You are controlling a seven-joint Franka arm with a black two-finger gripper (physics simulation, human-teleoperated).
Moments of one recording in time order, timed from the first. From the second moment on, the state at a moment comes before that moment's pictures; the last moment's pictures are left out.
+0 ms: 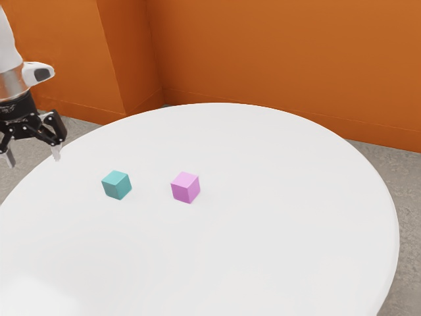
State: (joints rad) arm 0.17 -0.59 0.01 -2.22 -0.02 1.57 -0.46
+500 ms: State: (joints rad) arm 0.16 -0.56 0.16 -2.58 0.30 2.03 -0.14
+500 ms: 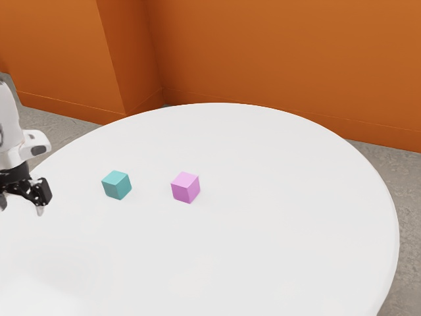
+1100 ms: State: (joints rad) arm 0.17 0.31 0.17 -1.94 -0.06 2.38 0.40
